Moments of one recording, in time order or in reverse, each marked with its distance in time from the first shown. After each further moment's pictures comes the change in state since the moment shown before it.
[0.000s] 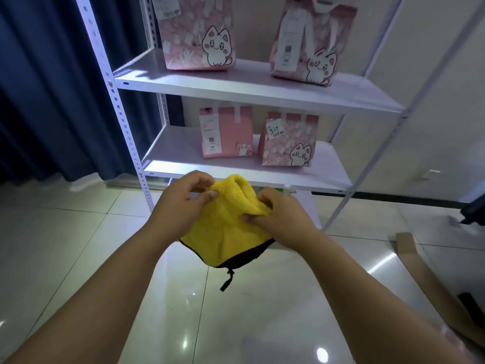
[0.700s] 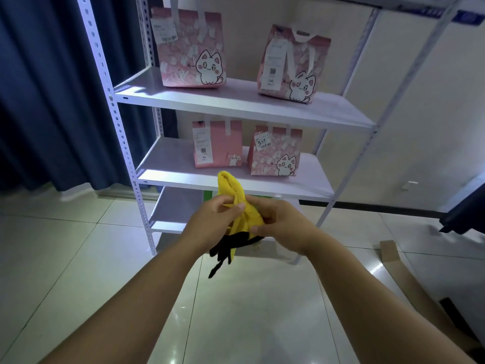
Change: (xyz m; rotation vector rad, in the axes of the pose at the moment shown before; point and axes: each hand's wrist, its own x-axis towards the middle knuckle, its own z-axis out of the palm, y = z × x) left_hand -0.038 0.044 0.050 -0.307 -0.185 -0.253; right_hand -0.048 0.003 -0.034 0.489 -0.231 -0.091
